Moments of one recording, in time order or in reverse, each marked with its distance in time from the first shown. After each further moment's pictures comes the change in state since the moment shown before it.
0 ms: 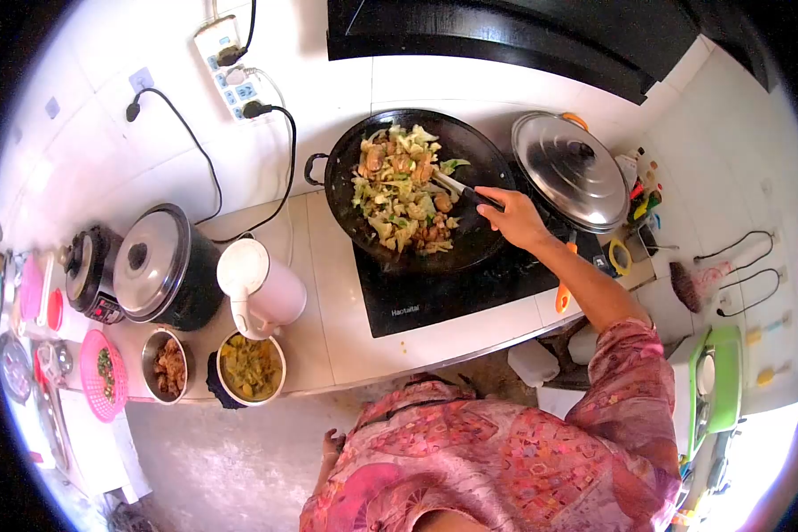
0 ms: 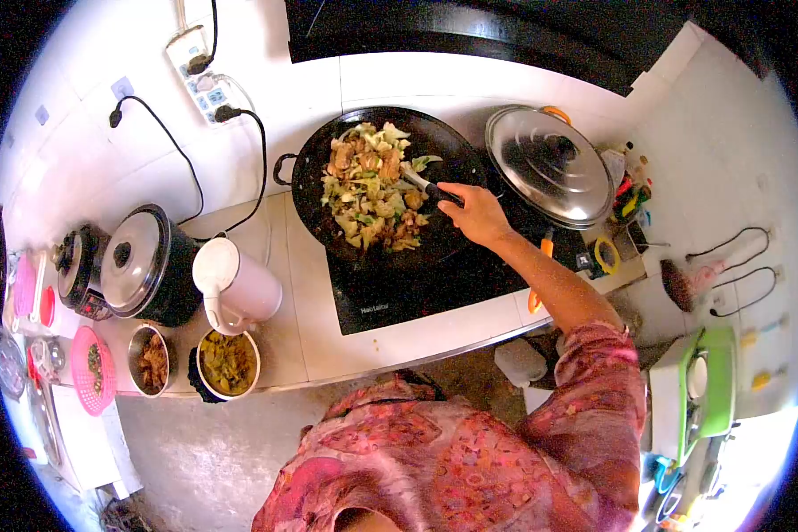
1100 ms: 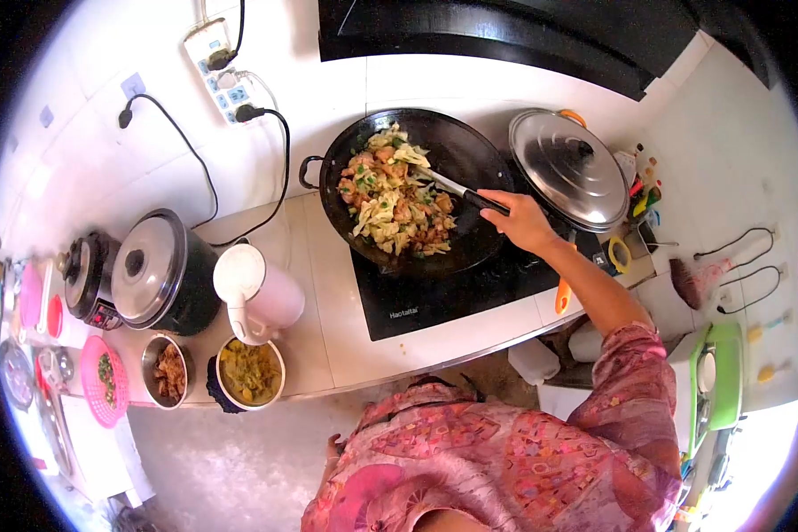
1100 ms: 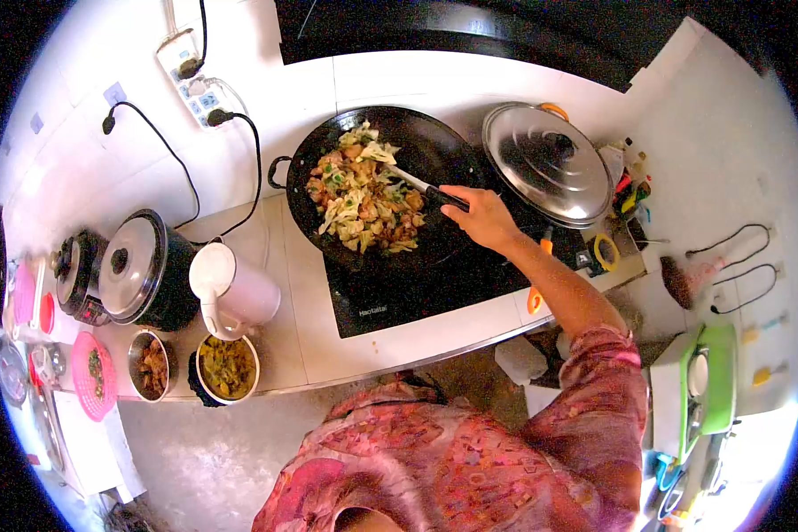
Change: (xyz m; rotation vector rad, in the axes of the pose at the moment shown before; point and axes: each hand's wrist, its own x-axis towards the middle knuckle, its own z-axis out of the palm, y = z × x) left_hand -0.009 -0.001 0.003 0.176 0.071 -0.014; right_hand -0.005 0.011 -0.009 -0.103 0.038 -0.121
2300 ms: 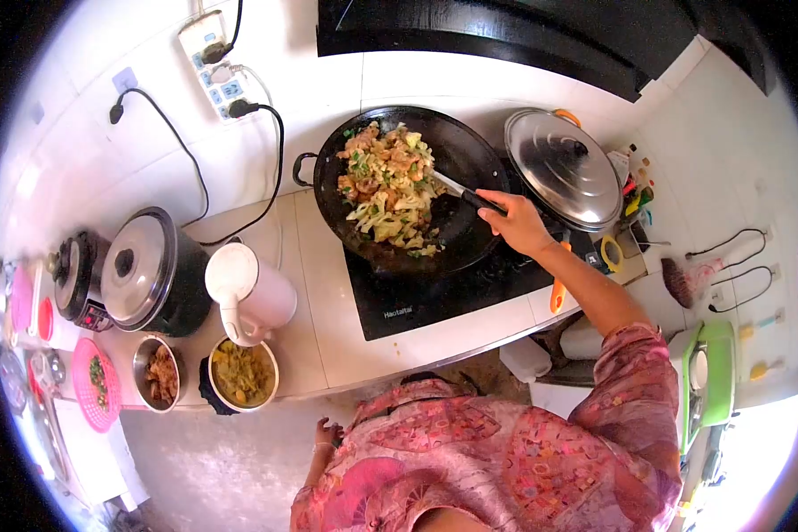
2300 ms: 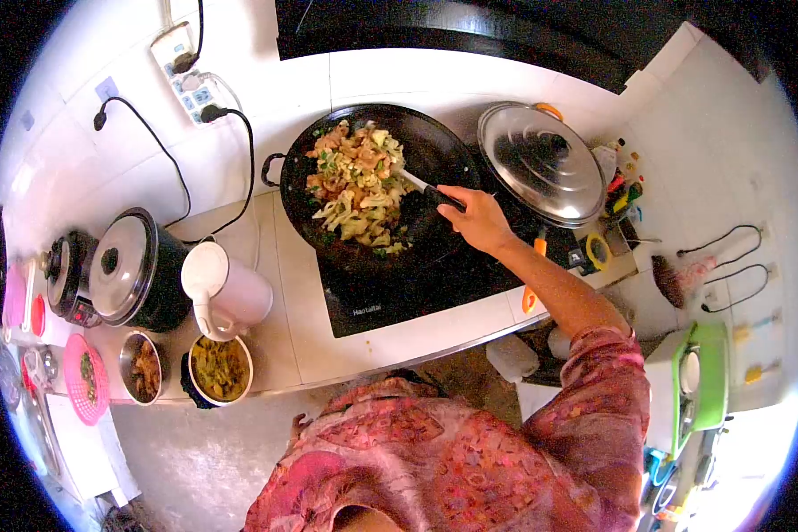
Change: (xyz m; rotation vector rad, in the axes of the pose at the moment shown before) left_hand 0.037 0.040 -0.018 -0.914 -0.230 -0.481; right_hand -0.001 -0.003 0.003 0.050 -0.026 0.093
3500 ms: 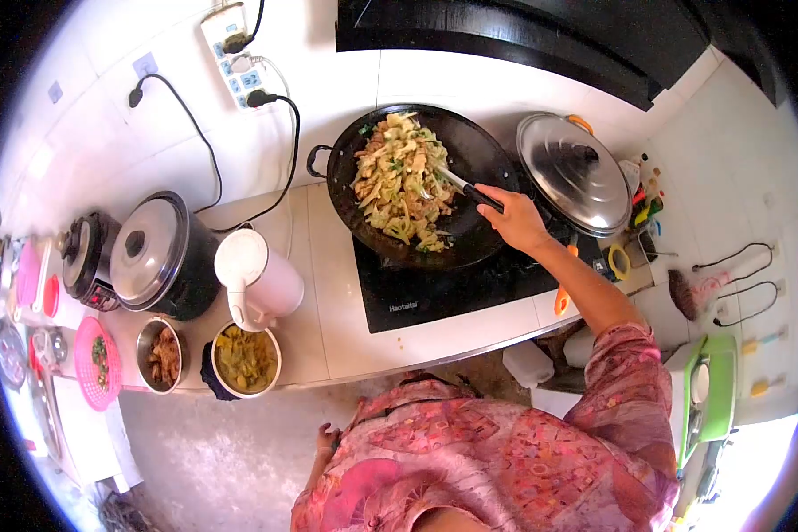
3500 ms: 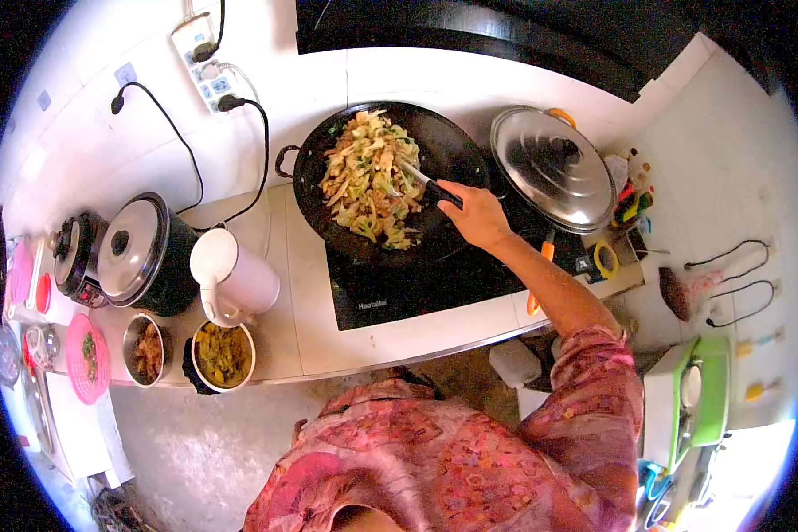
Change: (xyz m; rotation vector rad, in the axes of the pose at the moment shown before) left_hand 0.000 -0.054 -0.036 0.733 0.172 0.401; right_hand 0.006 -0.015 0.006 -0.182 -0.001 -0.080
